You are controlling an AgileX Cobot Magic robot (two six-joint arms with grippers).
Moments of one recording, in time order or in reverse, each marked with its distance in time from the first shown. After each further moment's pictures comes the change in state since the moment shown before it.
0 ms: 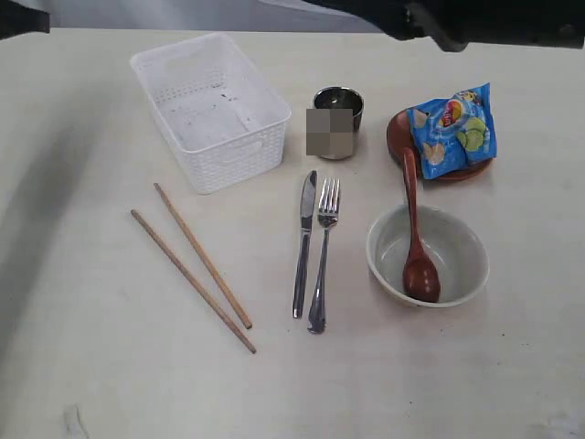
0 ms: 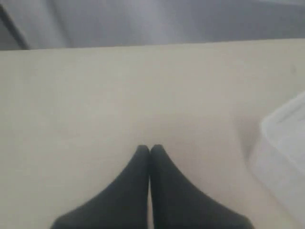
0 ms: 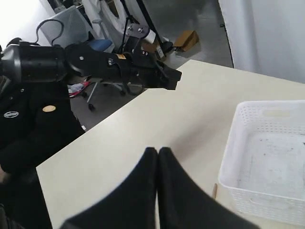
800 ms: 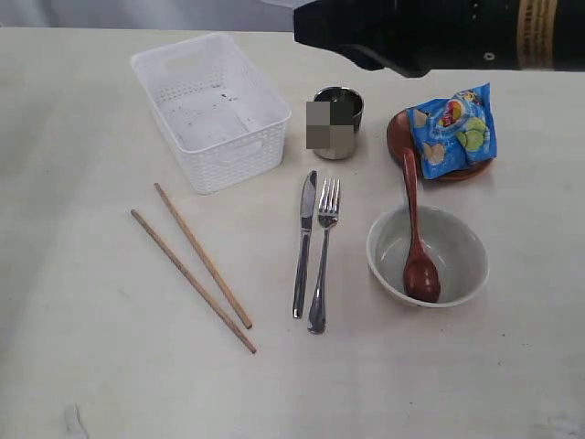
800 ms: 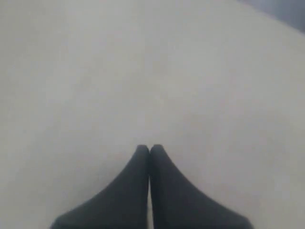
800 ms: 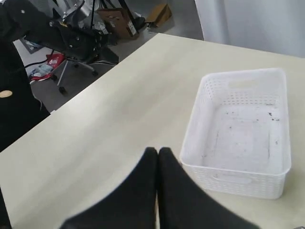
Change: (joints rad) left arm 0.288 0.182 -0.247 0.142 0.419 -0.456; right arm 0.000 0.147 -0.002 -0.004 0.080 -0.044
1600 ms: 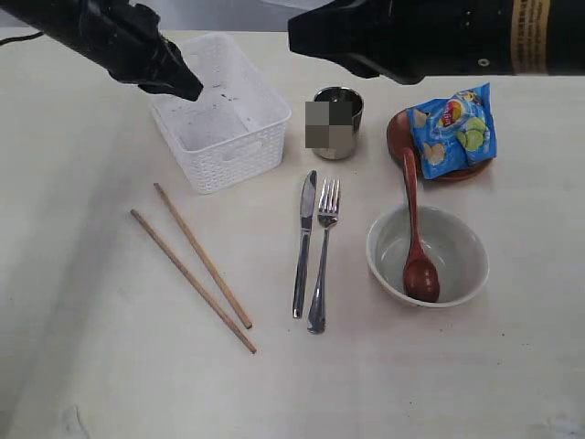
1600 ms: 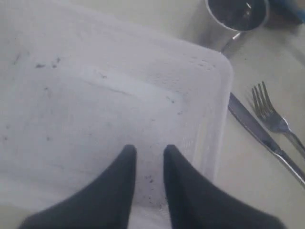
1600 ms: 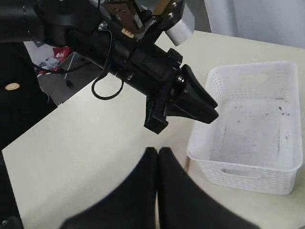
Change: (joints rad) left arm -0.574 -0.008 -0.021 -0.398 0.193 0.903; right arm 0.000 0.014 0.000 -0.002 -0.035 -0.006
